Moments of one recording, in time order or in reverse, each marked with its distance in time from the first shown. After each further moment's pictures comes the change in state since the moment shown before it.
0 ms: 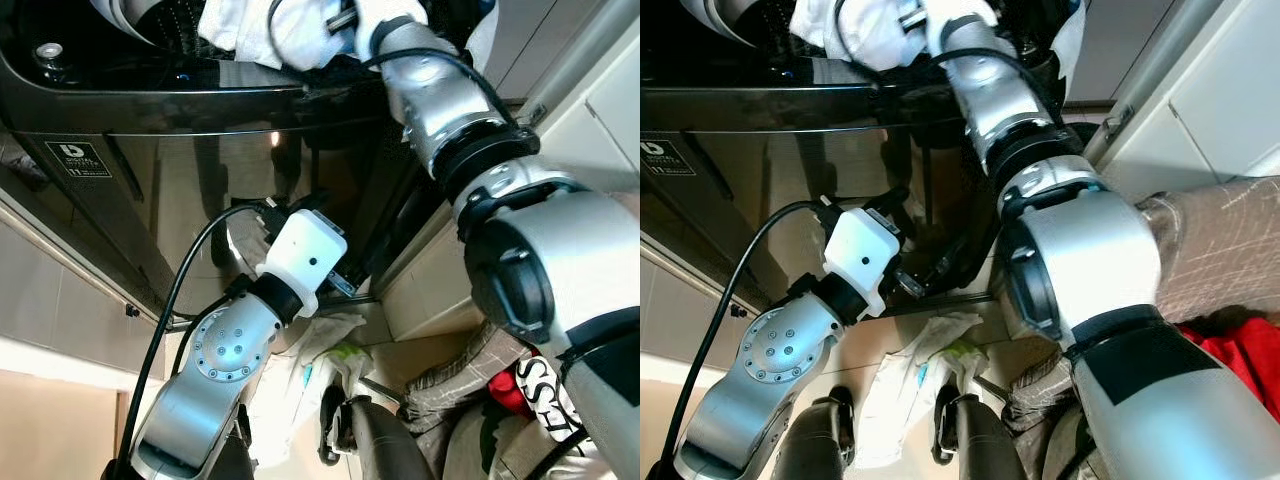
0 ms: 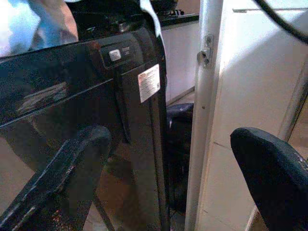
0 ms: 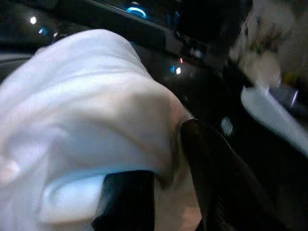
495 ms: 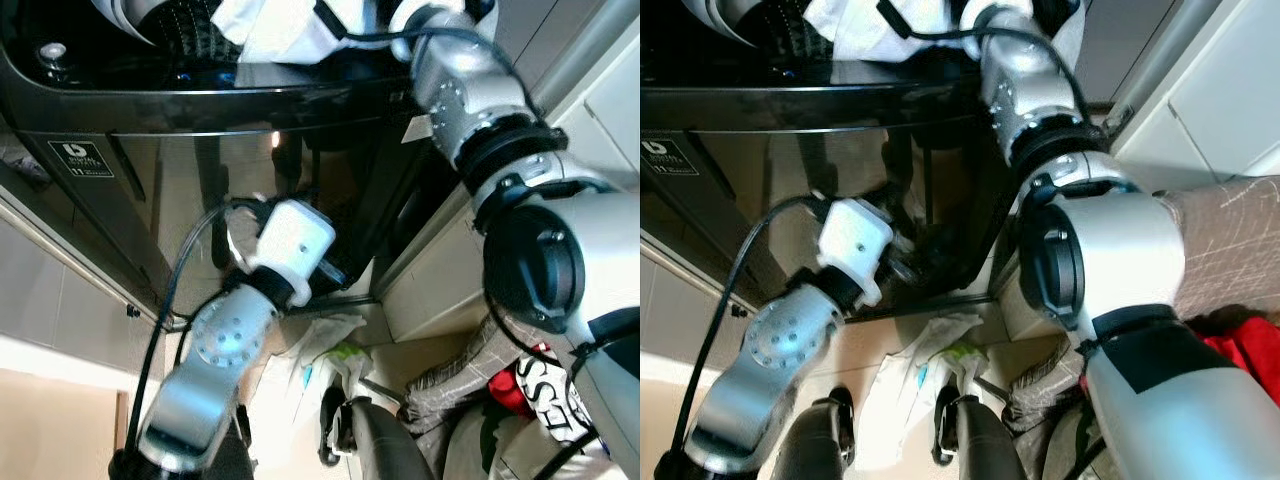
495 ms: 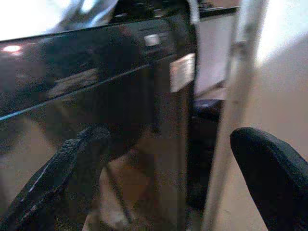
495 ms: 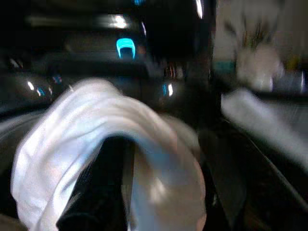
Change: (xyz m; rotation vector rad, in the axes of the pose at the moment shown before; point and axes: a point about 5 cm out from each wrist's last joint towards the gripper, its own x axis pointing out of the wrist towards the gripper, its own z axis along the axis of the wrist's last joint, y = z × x) left arm 0.007 0.020 -0.015 -0.005 0.034 0.130; right arm -0.005 -0.032 0.012 0.153 -0.177 -0.028
